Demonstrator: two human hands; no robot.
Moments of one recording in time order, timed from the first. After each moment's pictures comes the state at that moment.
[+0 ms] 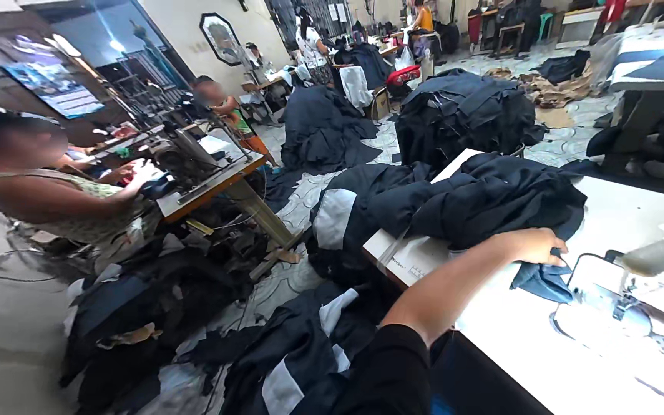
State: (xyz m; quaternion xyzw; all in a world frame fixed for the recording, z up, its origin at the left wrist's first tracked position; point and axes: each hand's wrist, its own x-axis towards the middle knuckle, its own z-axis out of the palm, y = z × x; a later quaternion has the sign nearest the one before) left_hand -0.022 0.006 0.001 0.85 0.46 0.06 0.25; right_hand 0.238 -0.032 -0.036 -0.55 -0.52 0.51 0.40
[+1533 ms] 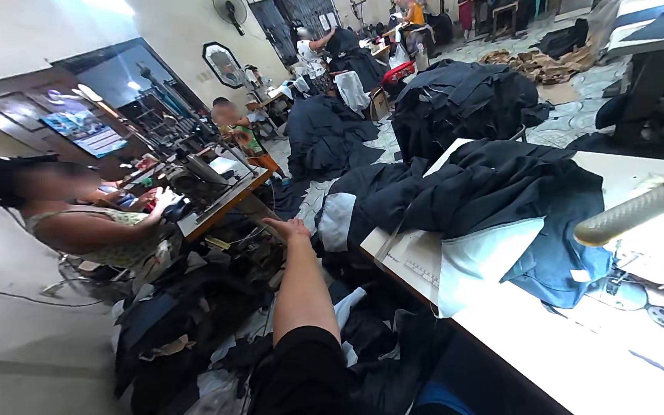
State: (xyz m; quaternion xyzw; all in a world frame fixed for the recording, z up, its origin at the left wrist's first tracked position) left_hand -0.379 -0.172 0.001 -0.04 0.48 0.88 0.07; right_hand 0.227 -0.042 -0.007 -0.59 -0.51 0.51 0.36
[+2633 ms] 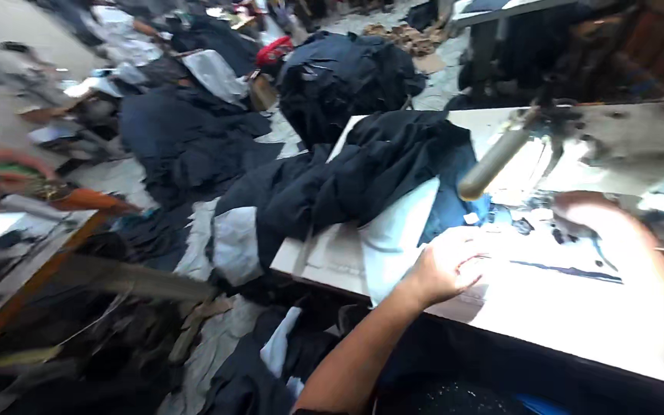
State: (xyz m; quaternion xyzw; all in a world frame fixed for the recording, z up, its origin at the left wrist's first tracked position) left_hand 0.013 -0.123 -0.047 0.83 0.33 0.40 0.20; right_hand 0.256 -0.044 0.007 -0.69 -0.66 0.30 0.01
